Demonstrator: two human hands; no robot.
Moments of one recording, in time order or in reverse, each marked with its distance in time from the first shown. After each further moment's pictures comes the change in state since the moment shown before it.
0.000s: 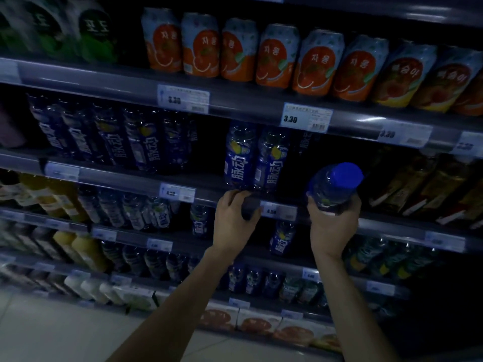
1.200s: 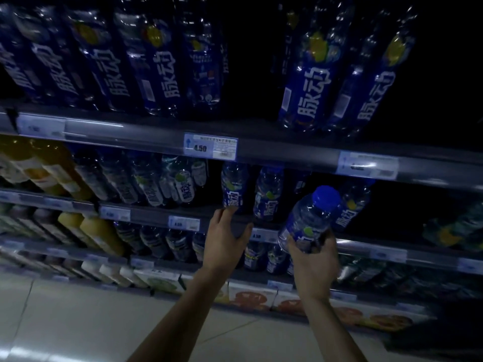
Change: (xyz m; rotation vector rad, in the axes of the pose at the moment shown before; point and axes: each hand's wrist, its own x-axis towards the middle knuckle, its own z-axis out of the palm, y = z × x) left_hand -0.061 -0.221 0.013 0.026 -0.153 -0.248; right_hand -0.208 0.137 0.088 -0.146 -0.200 0.287
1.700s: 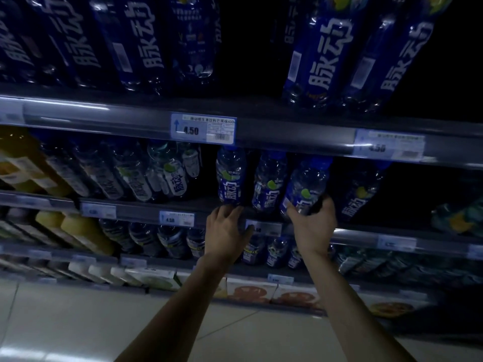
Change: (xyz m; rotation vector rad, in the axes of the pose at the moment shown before) left_hand 0.029 -0.043 0.032 0.418 -0.133 0.138; right_hand 0.061 0.021 0.043 -0.054 -0.009 0.003
